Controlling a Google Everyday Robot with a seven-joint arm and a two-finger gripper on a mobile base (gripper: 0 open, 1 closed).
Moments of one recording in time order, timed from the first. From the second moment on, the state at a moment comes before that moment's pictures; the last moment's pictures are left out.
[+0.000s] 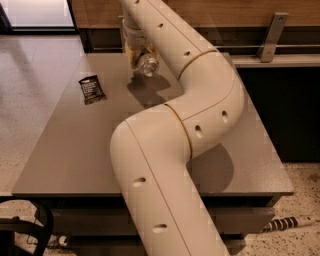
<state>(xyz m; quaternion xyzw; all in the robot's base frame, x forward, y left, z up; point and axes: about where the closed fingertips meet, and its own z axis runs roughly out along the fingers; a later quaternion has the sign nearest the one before) 0.804 0.039 0.868 -0.22 0.96 -0.03 0.16</state>
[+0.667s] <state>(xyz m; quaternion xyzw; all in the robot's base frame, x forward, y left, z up) 0.785 0.027 0.874 -0.19 0.97 -0.06 0.14</state>
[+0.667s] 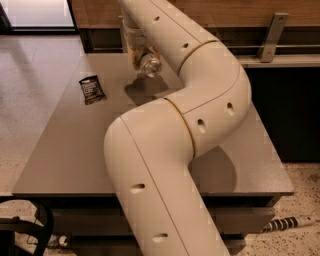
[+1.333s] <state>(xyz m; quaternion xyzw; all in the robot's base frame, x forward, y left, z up) 0.769 0.006 0.881 -0.19 0.97 -0.04 0.14</state>
